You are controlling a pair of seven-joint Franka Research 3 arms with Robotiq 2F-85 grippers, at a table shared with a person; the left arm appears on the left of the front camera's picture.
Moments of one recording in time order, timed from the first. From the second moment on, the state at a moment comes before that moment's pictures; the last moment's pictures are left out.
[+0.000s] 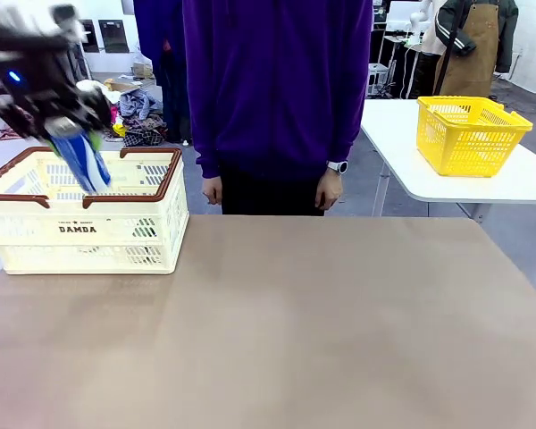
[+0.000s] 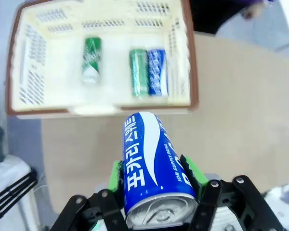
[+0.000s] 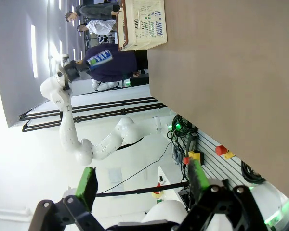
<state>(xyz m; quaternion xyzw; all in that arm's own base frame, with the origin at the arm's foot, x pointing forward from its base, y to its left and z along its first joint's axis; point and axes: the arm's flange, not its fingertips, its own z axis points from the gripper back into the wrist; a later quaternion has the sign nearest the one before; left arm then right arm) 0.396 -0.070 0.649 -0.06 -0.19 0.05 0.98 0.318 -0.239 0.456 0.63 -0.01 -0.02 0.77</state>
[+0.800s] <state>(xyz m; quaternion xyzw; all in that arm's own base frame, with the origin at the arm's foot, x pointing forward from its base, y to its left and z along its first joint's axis) 0.568 -0.012 0.541 -0.09 -0.10 0.03 0.99 0.318 -0.239 0.456 0.63 -0.01 -0.02 0.77</state>
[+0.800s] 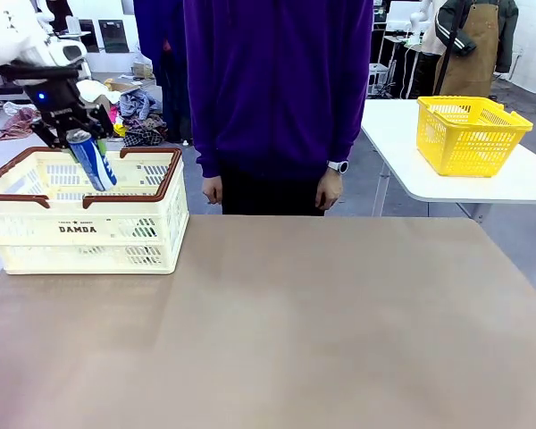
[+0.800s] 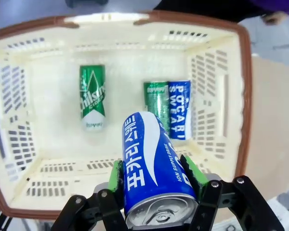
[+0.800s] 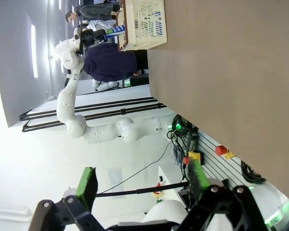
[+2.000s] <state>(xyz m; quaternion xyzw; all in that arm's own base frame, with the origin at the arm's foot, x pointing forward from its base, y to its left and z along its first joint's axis) 0.592 -0.028 0.443 -0.03 -0.01 0.00 1.00 0.318 -0.239 0.456 0.63 -0.01 -0.02 0.77</state>
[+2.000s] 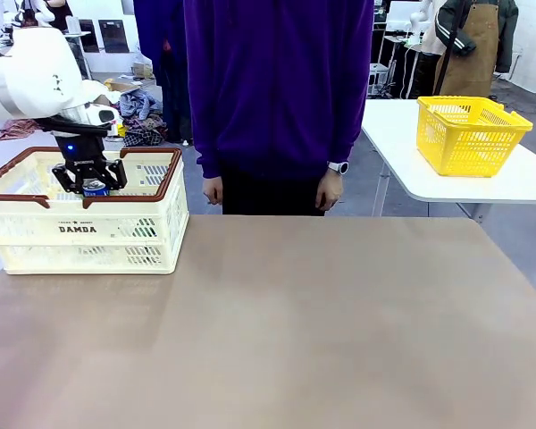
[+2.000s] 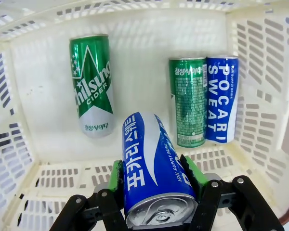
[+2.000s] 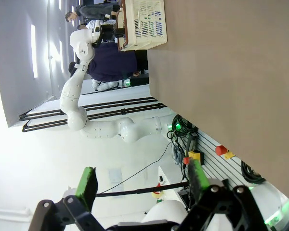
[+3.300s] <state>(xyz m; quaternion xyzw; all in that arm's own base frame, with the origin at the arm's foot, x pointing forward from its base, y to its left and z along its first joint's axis) 0.562 -0.030 0.523 -0.07 -0.09 0.02 0.99 0.318 -0.239 0.456 0.63 -0.01 -0.02 0.77</state>
